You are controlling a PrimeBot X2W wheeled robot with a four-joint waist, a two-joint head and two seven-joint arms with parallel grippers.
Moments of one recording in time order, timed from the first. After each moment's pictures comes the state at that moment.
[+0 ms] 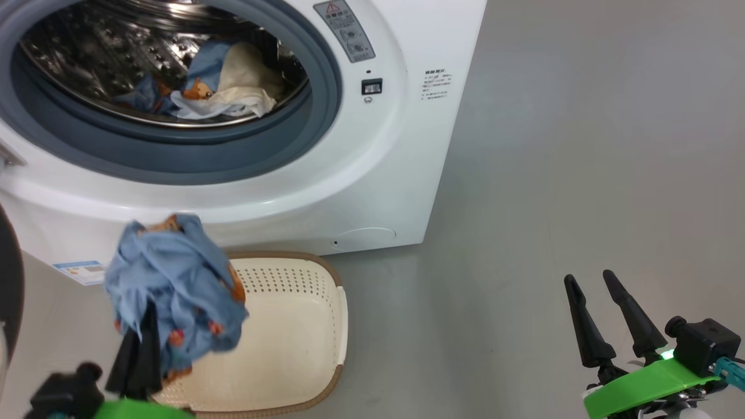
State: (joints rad) left arm 0.02 0.07 0.03 0.10 -0.28 -0.13 -0.25; right arm -0.06 -0.20 0.08 0.16 0.45 0.13 -0.26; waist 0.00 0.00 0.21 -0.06
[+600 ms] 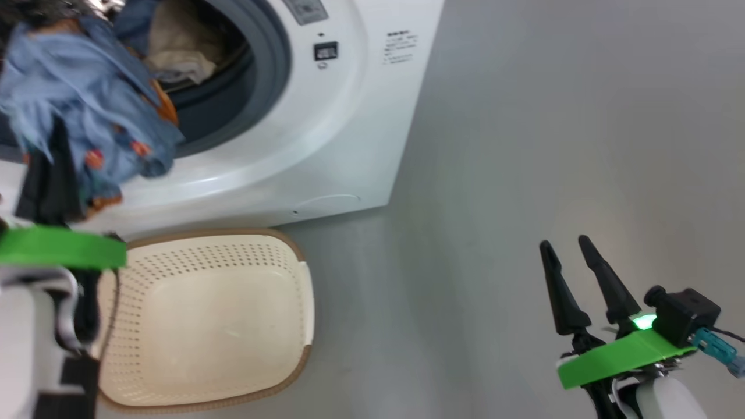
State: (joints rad) left arm -0.49 0.19 0.04 0.28 -0.33 -0.13 -0.26; right arm -0.14 -0.14 0.10 0.15 0.45 0.13 -0.26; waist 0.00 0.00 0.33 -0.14
